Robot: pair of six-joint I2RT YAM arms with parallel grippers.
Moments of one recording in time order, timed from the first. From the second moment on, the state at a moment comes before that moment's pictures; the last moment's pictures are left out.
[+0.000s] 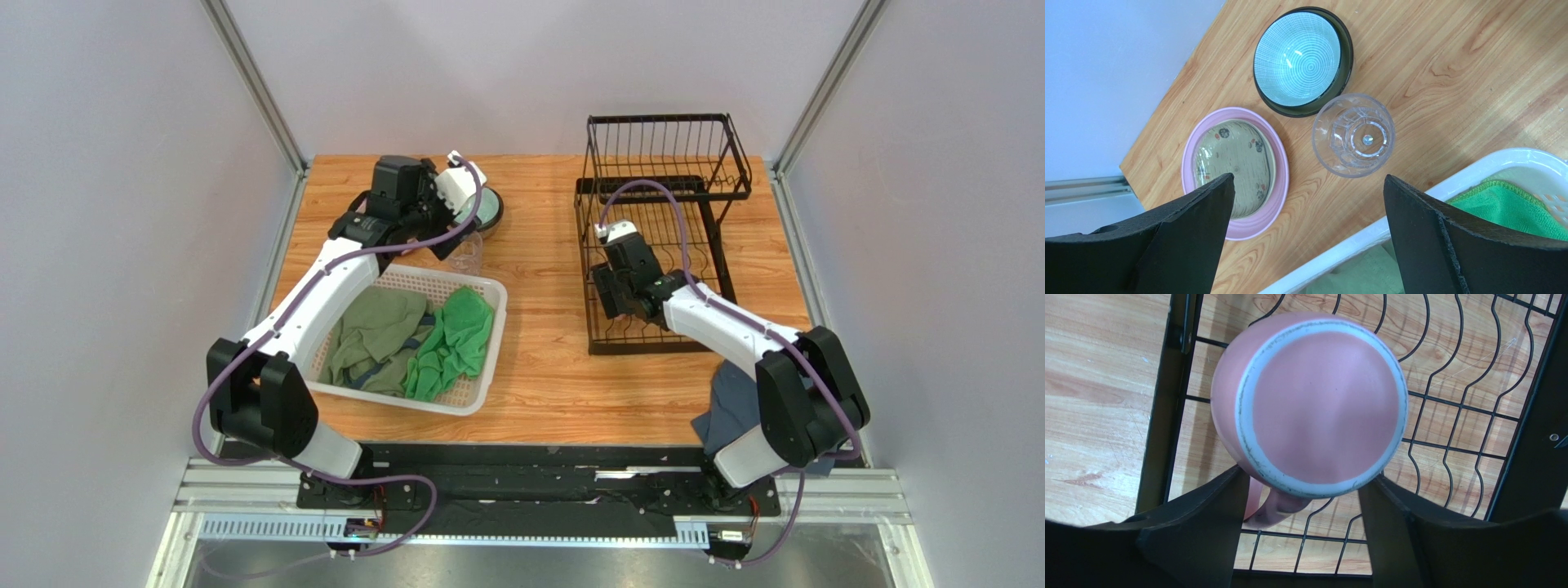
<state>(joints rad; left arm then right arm) -0.33 1.50 1.34 -0.43 0.13 0.60 0.51 1.52 0.97 -0.34 0.34 0.06</state>
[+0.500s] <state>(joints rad) -0.33 1.47 1.30 -0.43 0.13 0.60 0.51 1.47 0.94 -0.35 0.24 0.02</state>
